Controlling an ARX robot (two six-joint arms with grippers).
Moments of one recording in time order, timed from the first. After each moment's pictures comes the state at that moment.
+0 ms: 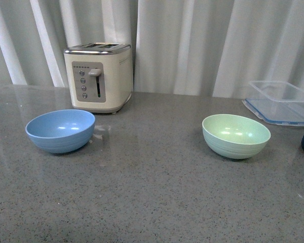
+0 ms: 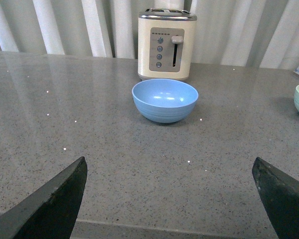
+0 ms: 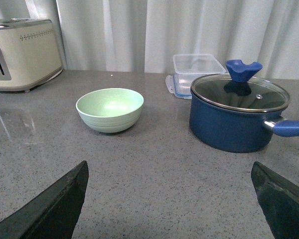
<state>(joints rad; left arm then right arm) 0.00 0.00 0.02 0.00 0.00 -0.01 0.00 0.00 0.01 0.00 0.00 0.00</state>
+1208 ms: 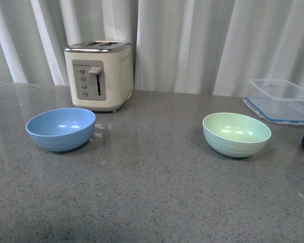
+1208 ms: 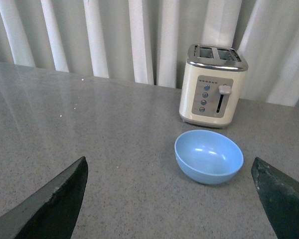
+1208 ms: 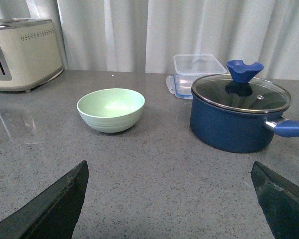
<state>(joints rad) 0.10 0.63 0.40 0.26 -0.08 -0.02 0.00 0.00 0.01 0.00 0.00 0.00</state>
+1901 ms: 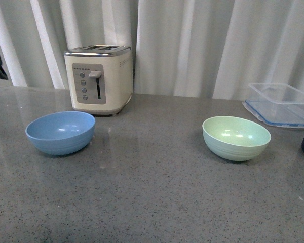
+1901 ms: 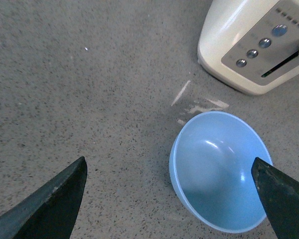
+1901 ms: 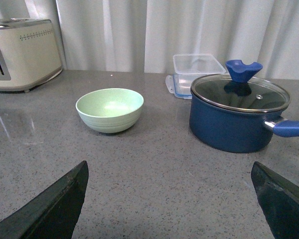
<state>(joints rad) 0.14 1.54 1.19 -0.10 0.03 -0.32 0.00 0.00 0.01 0.00 0.00 0.00</state>
